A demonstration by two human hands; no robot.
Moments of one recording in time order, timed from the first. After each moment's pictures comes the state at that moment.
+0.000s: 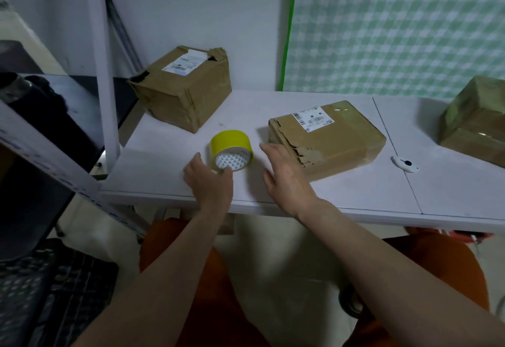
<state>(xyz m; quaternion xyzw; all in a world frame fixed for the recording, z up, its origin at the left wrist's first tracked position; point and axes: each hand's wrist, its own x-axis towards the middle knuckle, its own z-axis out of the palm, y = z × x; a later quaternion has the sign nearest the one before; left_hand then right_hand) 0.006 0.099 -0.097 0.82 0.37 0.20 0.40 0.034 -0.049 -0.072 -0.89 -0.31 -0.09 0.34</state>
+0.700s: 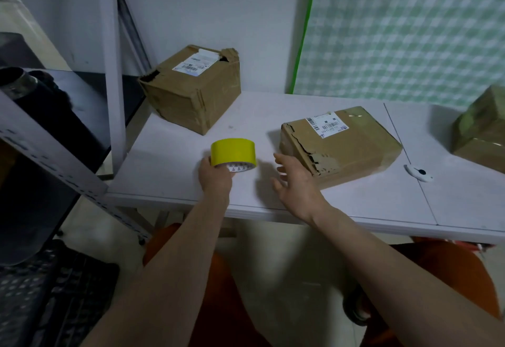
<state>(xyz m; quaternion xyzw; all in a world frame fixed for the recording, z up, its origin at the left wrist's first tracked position) 0.037 0.129 -0.102 0.61 0.40 0.14 0.66 0.037 -0.038 -0.079 -0.89 -0.21 0.04 0.39</state>
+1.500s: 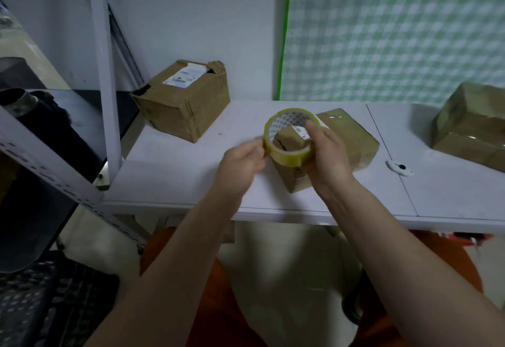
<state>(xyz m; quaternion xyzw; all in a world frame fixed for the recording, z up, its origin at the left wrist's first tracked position) -0.006 0.059 -0.003 0.69 0.12 0.05 0.71 0.049 -0.077 -0.005 -0.56 0.08 0.07 0.82</state>
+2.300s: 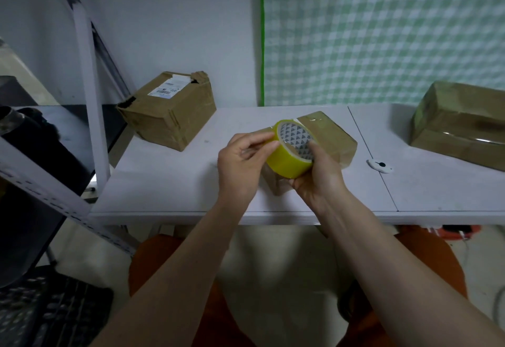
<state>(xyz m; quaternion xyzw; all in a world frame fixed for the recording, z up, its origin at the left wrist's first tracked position) -0.003 0.015 0.006 0.70 0.02 0.27 0.66 0.027 -0.099 0.006 -0.38 0.20 0.14 0.89</state>
